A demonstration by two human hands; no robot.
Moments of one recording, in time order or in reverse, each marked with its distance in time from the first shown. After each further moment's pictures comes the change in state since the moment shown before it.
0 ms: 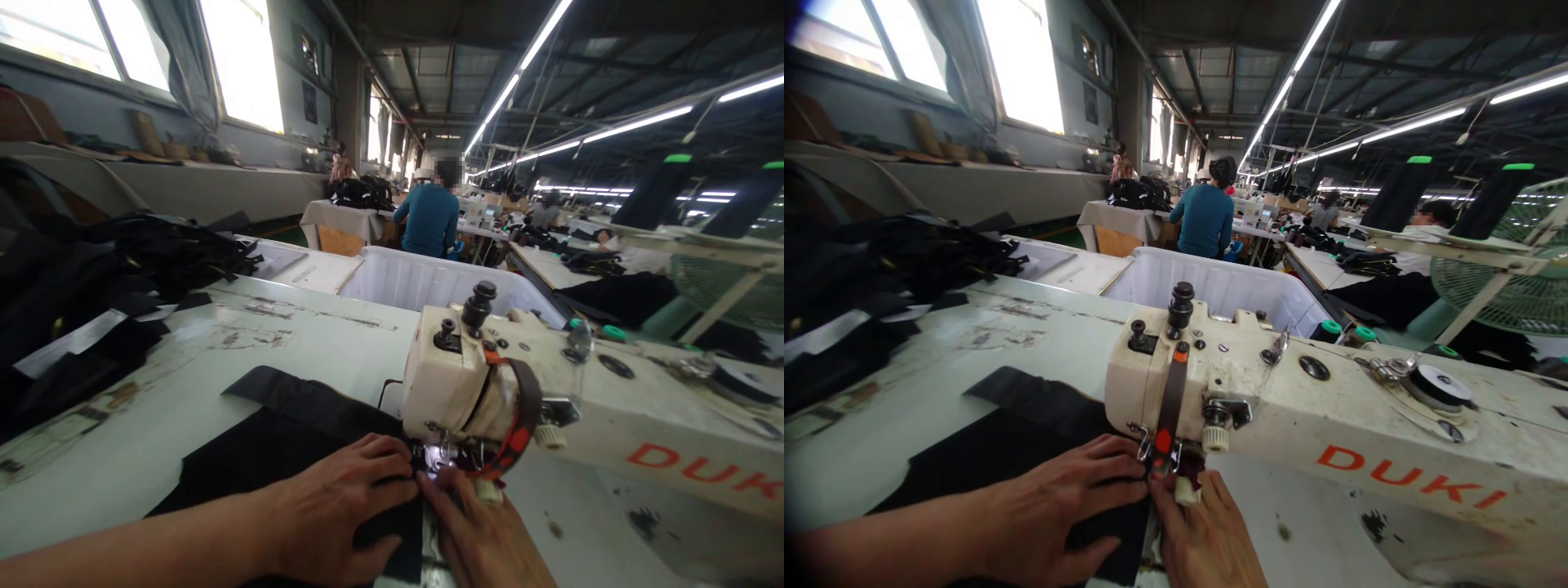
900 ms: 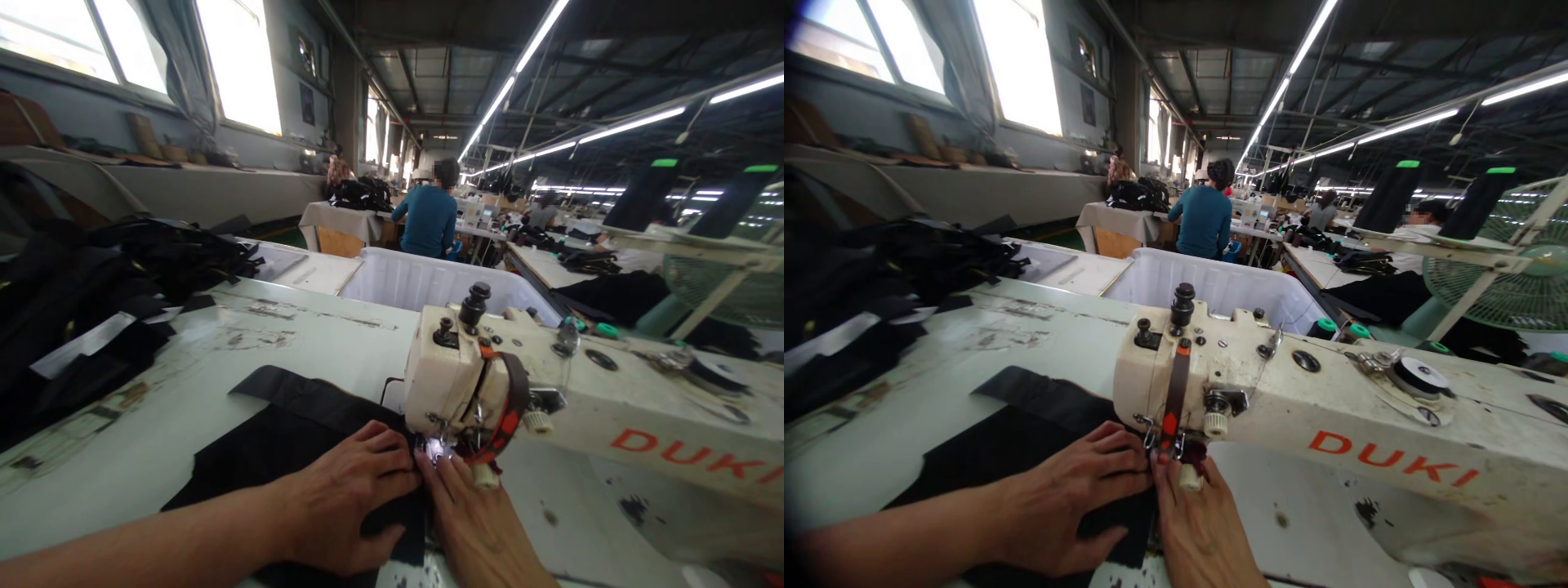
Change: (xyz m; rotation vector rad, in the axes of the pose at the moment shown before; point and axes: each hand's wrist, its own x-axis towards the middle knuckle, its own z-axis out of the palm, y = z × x) left_hand -0.002 0.000 0.005 0.073 0.029 -0.004; right_hand 0.015 -0.013 0.008 -0.180 0.060 -0.011
